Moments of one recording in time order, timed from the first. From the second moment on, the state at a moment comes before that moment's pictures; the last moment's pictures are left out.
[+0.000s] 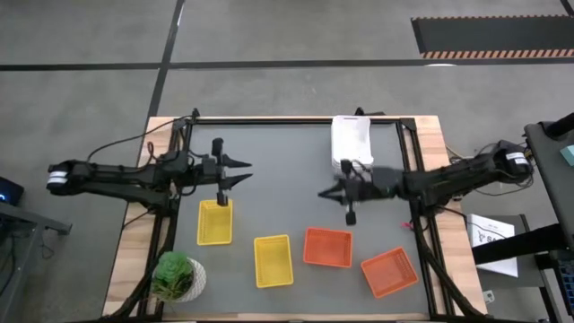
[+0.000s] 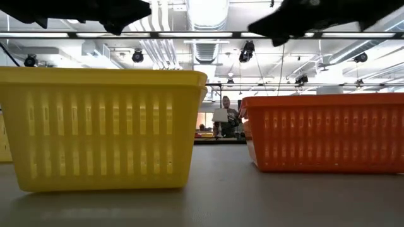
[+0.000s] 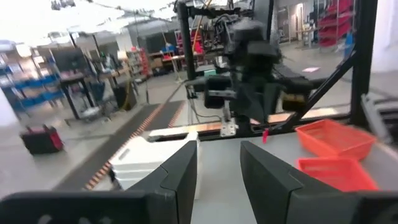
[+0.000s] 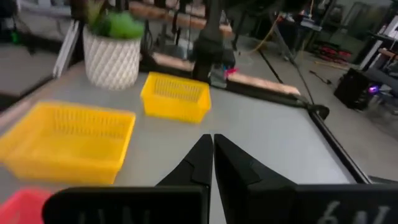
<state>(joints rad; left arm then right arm) 0.05 0.78 0.49 0.36 -0.06 0.18 0.10 1.15 0.56 0.40 0.06 -0.21</state>
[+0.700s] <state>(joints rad) -0.02 1.08 0.50 0.48 -0.05 -0.04 0.19 1.15 0.49 0.40 0.18 -0.32</state>
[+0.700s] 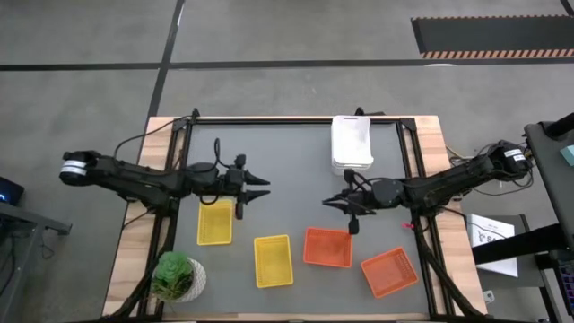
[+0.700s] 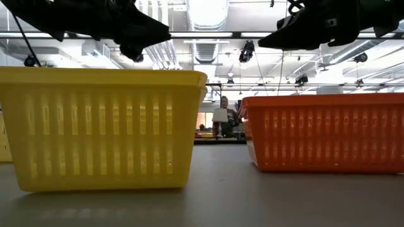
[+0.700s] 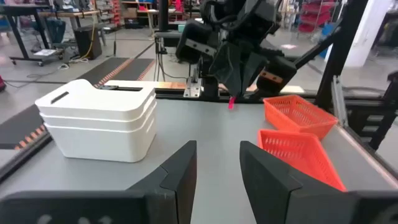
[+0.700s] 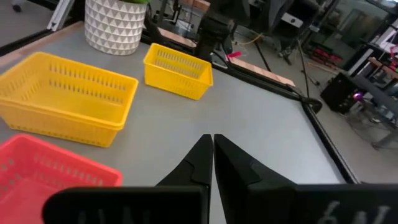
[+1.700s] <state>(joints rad) -0.02 1.13 0.50 0.52 -0.06 -0.08 0.19 1.15 0.48 0.40 0.18 -0.23</state>
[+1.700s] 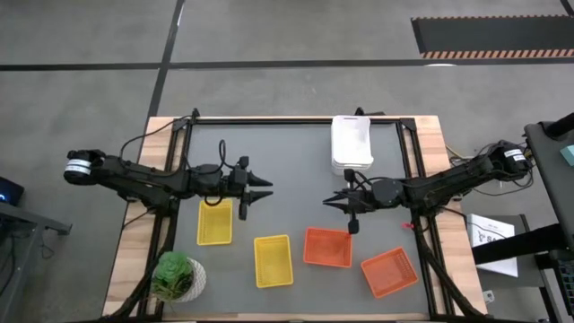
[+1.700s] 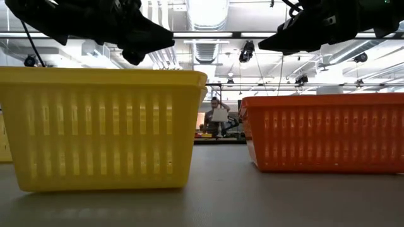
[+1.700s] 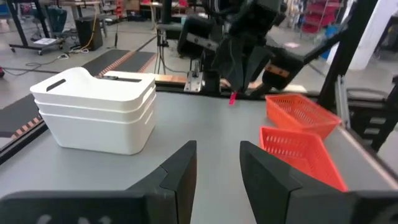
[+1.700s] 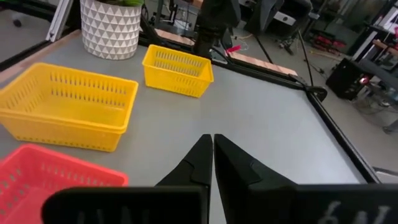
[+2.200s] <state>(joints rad) -0.06 1.19 0.53 0.56 -0.07 -0.21 0.19 1.15 0.48 0.40 0.18 -0.25</state>
